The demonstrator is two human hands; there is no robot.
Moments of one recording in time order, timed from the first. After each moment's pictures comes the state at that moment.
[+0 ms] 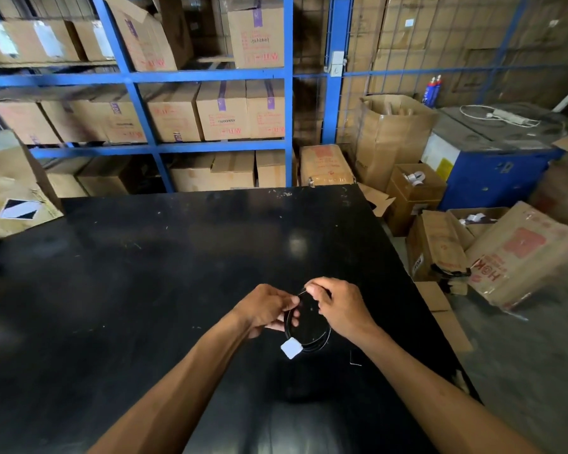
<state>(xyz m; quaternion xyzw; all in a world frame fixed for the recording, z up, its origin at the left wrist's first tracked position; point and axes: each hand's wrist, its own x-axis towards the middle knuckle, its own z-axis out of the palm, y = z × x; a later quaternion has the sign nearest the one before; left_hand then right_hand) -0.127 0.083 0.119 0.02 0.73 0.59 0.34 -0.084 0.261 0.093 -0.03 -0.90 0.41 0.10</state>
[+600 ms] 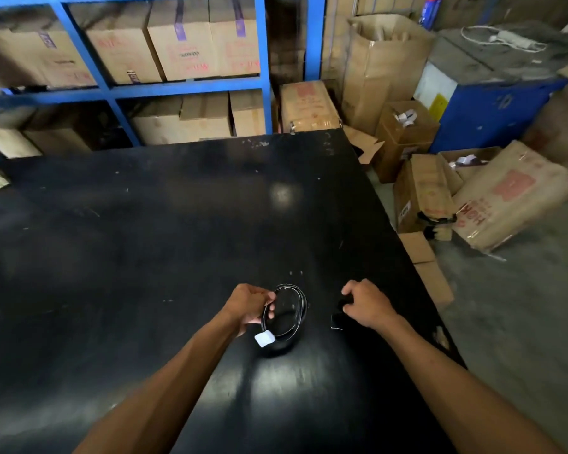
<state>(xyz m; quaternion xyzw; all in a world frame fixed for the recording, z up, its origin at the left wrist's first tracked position) -0.138 0.115 0.022 -0.10 0.77 0.53 0.34 -0.075 0.373 -0.019 -0.18 -0.94 0.22 -0.19</state>
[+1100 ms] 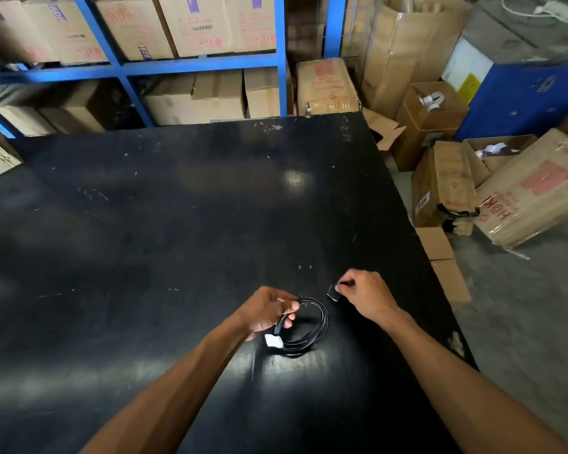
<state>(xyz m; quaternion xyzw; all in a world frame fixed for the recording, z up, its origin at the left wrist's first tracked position) -0.132 0.125 0.004 -0.01 0.76 0.52 0.40 -0.101 0.365 -0.026 -0.15 -0.94 0.30 -0.09</state>
